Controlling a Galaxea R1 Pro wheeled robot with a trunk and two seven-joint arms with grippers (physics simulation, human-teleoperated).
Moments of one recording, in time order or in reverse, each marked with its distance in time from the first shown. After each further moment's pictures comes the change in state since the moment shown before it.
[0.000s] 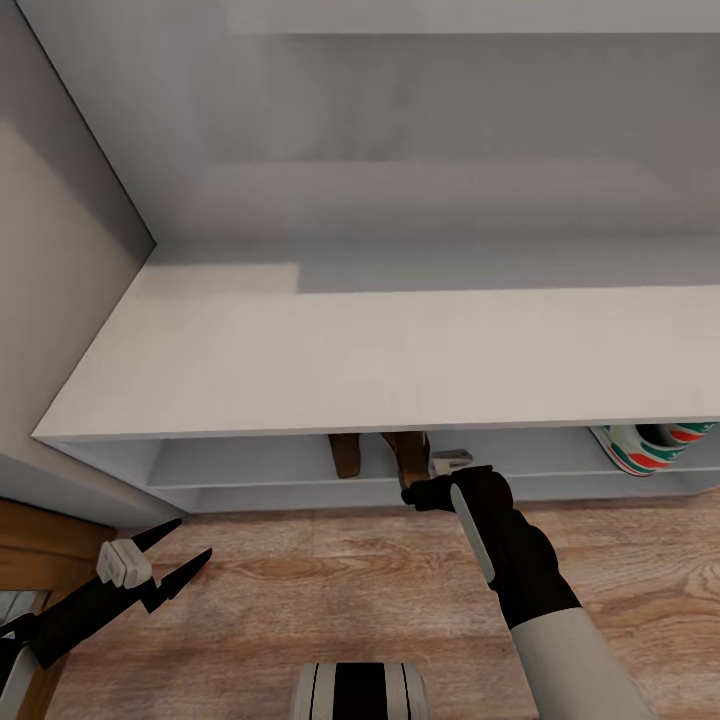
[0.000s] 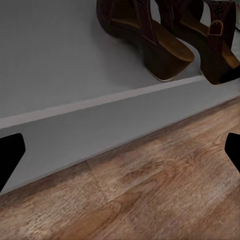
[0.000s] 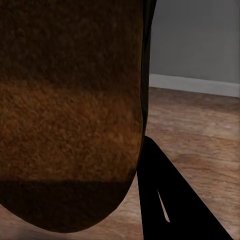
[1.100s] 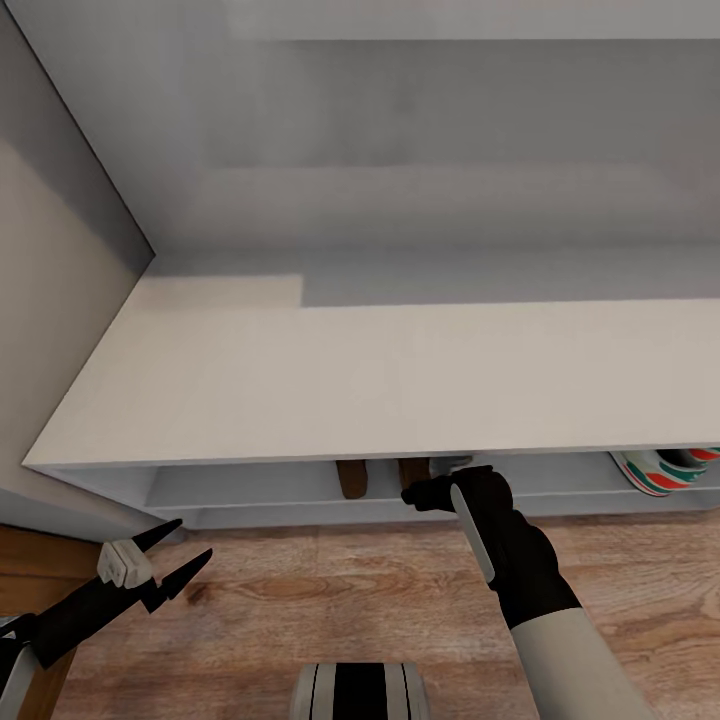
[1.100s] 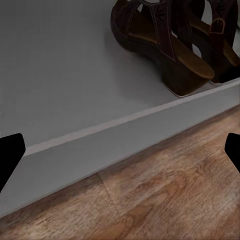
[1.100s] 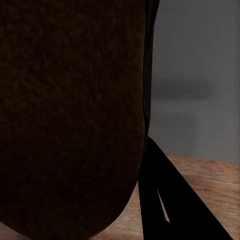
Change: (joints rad) left arm 0.000 0.000 -0.002 0.000 0.000 0.000 0.000; right arm 0.000 0.000 0.000 0.000 0.000 0.000 0.000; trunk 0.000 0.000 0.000
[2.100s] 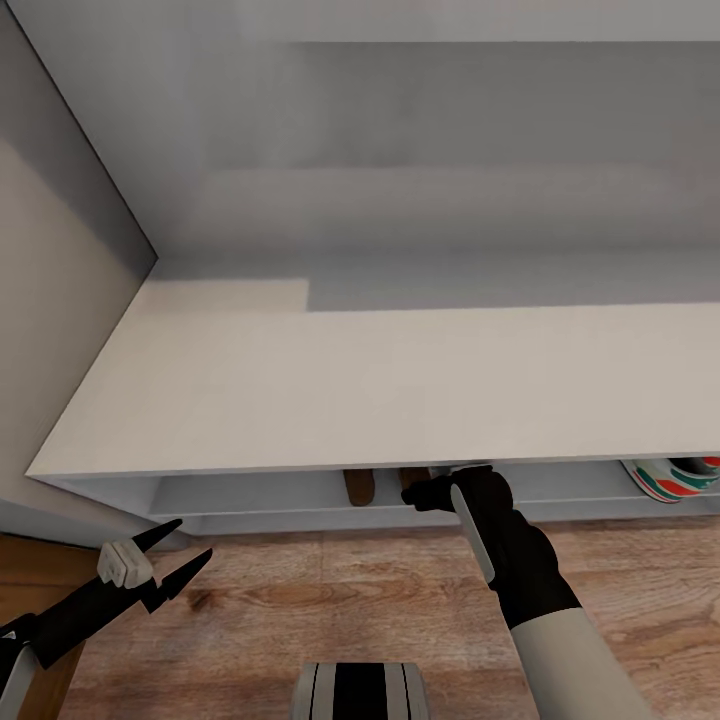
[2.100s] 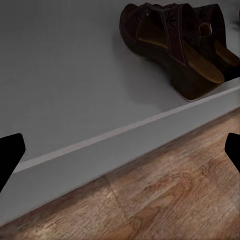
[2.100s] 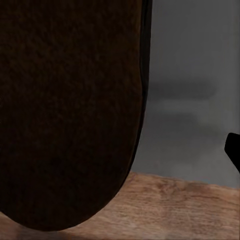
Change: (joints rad) left arm 0.000 0.001 0.000 0.000 0.000 0.000 0.000; right arm 0.000 0.000 0.000 0.000 -0.003 -0.001 -0.002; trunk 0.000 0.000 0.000
